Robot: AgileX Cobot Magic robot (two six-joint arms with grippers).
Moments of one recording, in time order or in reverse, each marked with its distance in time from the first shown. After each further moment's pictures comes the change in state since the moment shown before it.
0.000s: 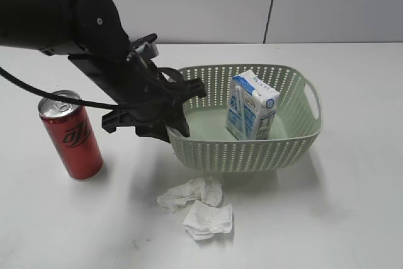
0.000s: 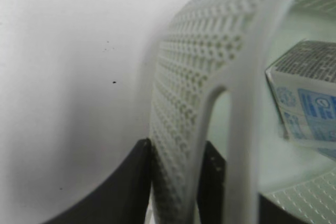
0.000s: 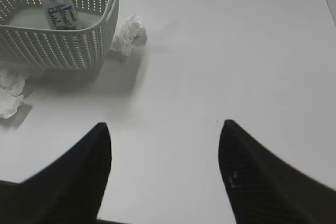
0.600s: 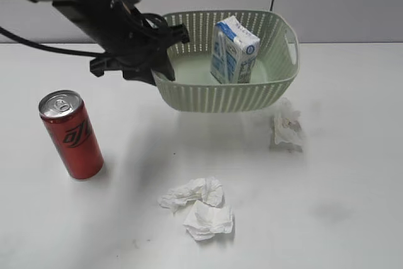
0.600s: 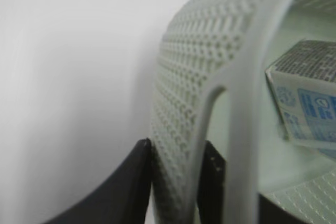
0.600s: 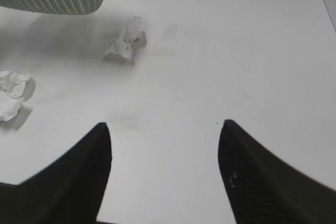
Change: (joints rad) left arm 0.097 0.014 -0.166 0.115 0.024 0.004; right arm 0.000 -0.018 0.000 -0.001 0.000 0.002
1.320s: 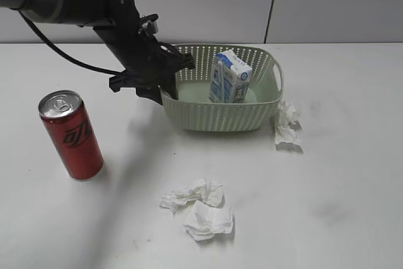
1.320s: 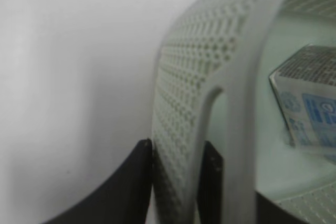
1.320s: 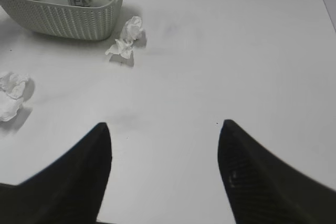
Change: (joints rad) left arm 0.054 0.303 -0.257 0.008 0.099 0.070; right arm 0.000 0.000 0.000 -0.001 0.000 0.002
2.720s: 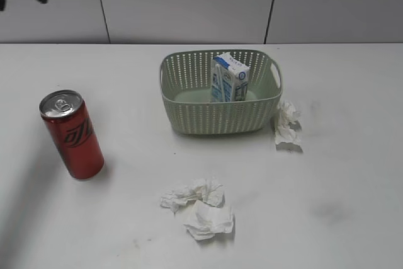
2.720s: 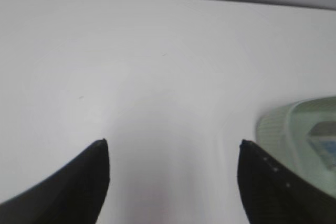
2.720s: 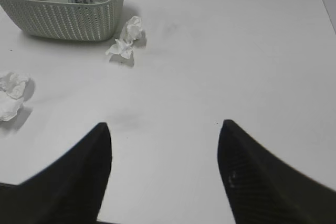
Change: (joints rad) left arm 0.397 -0.379 -0.077 0.107 0.334 0.317; right arm 0.000 0.000 0.000 0.000 -0.001 0.001
